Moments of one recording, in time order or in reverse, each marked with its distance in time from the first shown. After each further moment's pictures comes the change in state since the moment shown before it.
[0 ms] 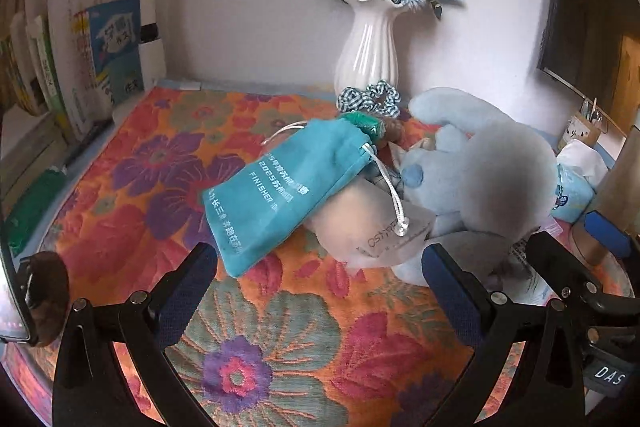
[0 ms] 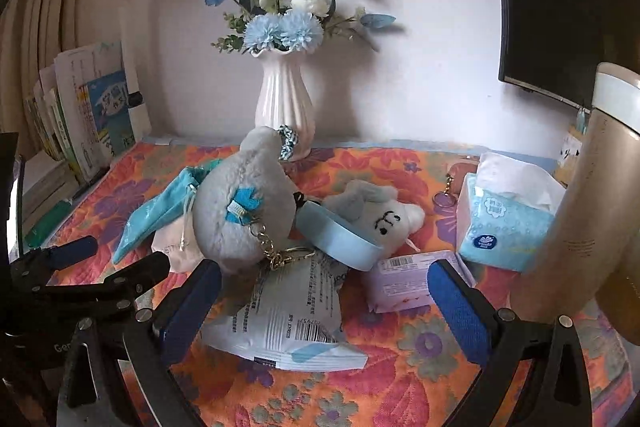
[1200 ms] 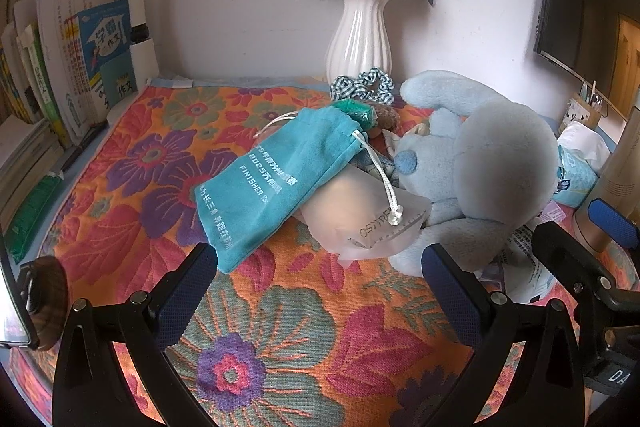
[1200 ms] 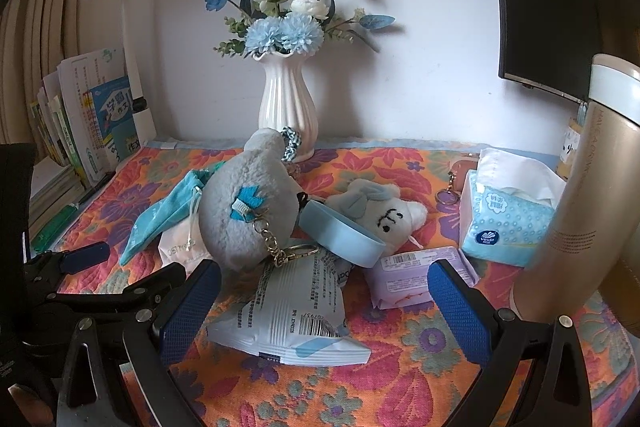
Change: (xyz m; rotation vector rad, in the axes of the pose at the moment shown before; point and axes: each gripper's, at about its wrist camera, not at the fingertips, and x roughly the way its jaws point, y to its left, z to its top) left arm 0.003 -0.007 -0.003 0.076 -0.019 0.023; right arm -0.009 -0.001 -0.002 0.017 -0.005 0.016
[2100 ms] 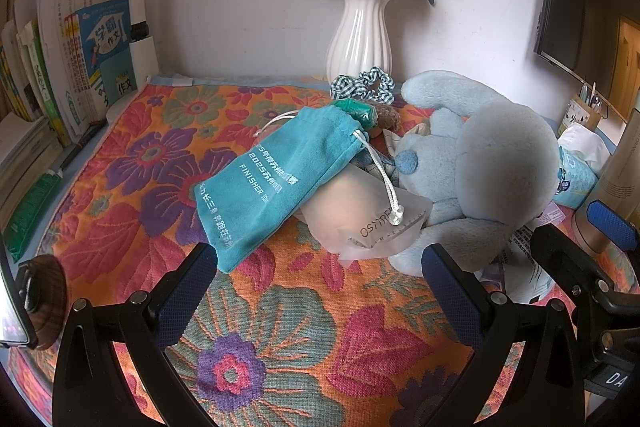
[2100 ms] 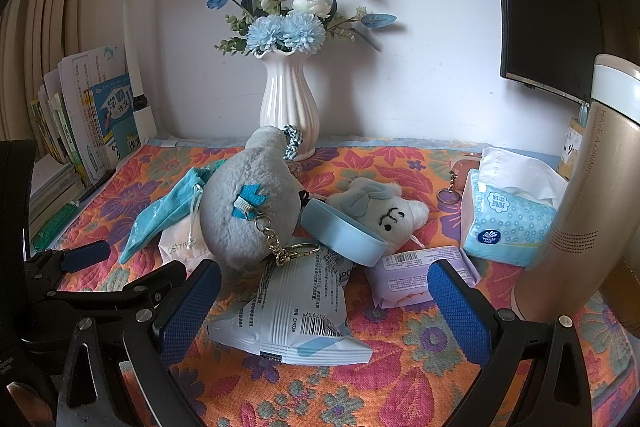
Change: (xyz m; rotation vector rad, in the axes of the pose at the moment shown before) left arm 0.000 -0.002 -0.001 0.020 -0.040 0.027; right arm 0.001 0.001 0.000 -0.002 0.002 -0.001
